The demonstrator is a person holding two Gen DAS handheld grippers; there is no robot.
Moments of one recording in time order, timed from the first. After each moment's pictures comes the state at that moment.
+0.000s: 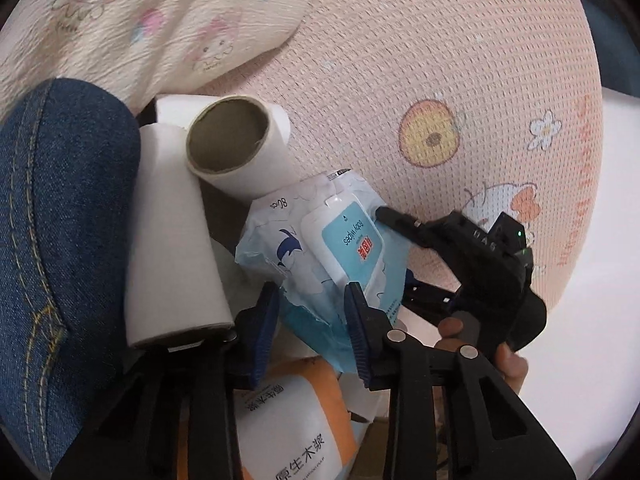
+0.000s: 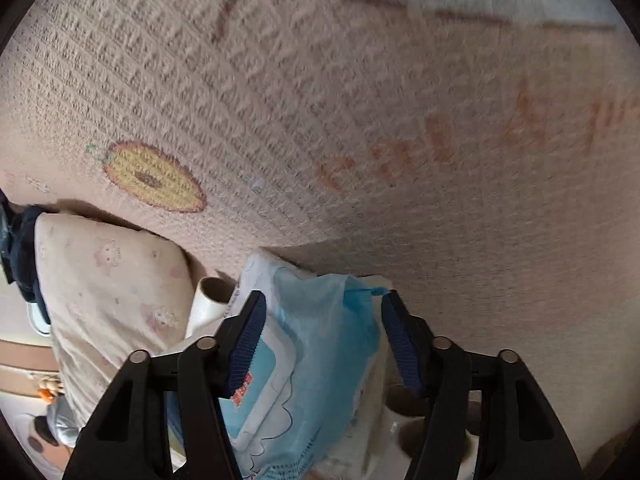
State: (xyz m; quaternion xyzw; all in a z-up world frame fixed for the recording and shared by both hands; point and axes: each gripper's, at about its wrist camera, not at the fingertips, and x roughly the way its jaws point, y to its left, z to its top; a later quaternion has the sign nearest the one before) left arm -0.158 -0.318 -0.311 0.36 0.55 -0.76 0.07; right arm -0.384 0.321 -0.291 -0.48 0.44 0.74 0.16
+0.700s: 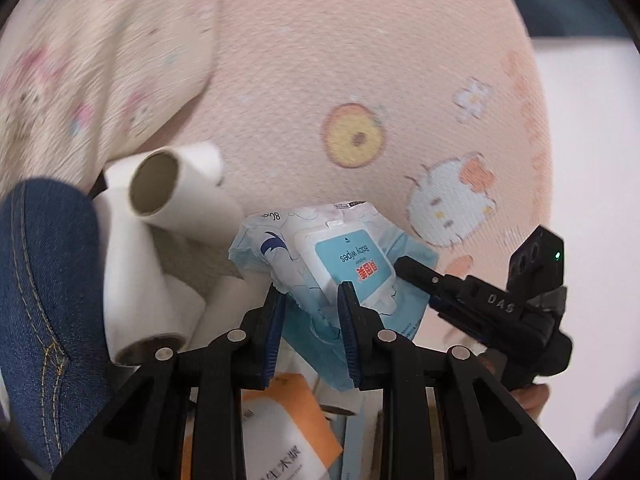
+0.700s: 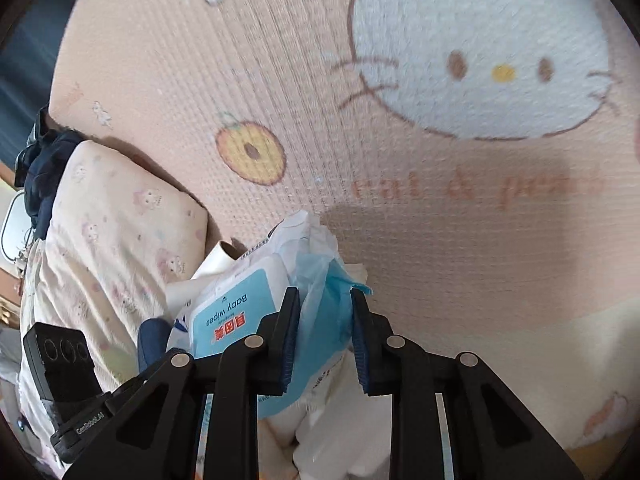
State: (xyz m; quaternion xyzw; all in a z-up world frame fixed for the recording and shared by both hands) left arm -0.161 -0.304 -0.270 0.32 0.46 -0.83 0.00; right arm -0.318 0.277 -0.208 -0.44 0.30 0.83 0.18
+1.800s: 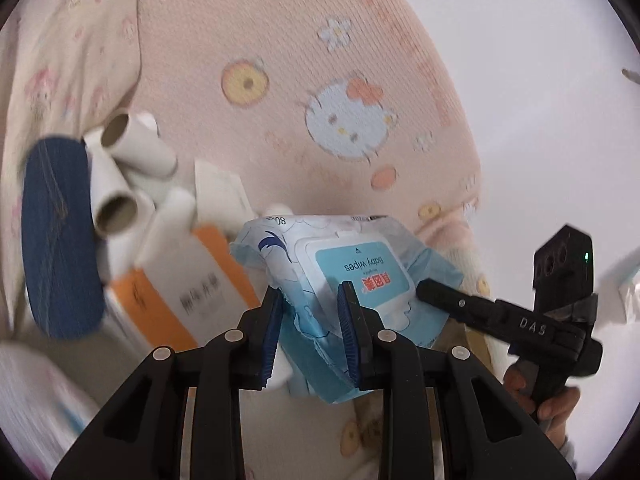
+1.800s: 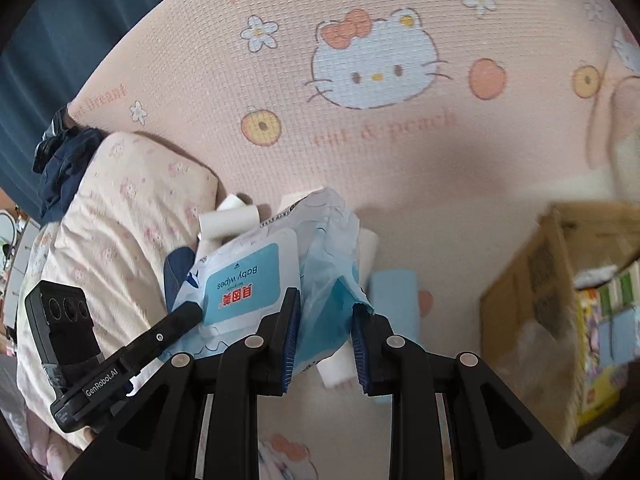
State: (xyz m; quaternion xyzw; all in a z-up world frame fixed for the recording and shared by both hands) left arm -0.068 -0.230 -0.231 0.34 0.38 -0.85 -0.12; right arm -0.163 0.133 -0.135 -0.41 0.29 0.81 0.30
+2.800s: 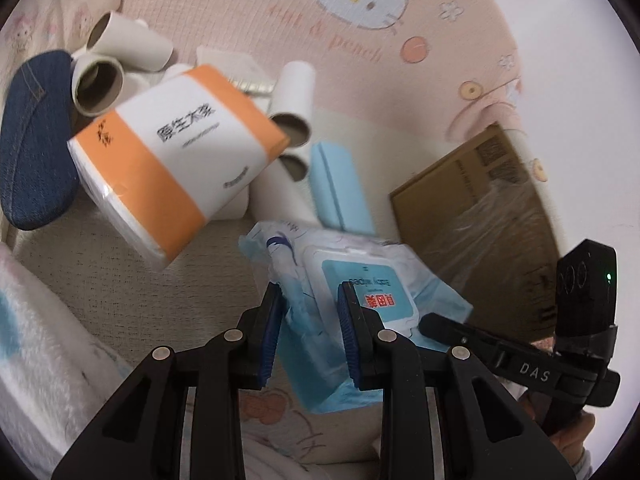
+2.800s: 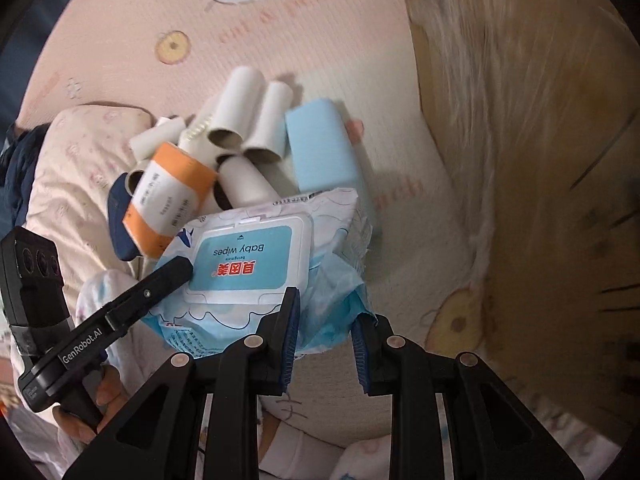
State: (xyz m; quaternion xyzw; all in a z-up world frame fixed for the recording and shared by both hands) left arm -0.051 -0.168 -0.285 0.50 0.27 -0.82 -0.12; right arm -0.079 0.077 -0.250 -0.42 0.44 0.71 0.36
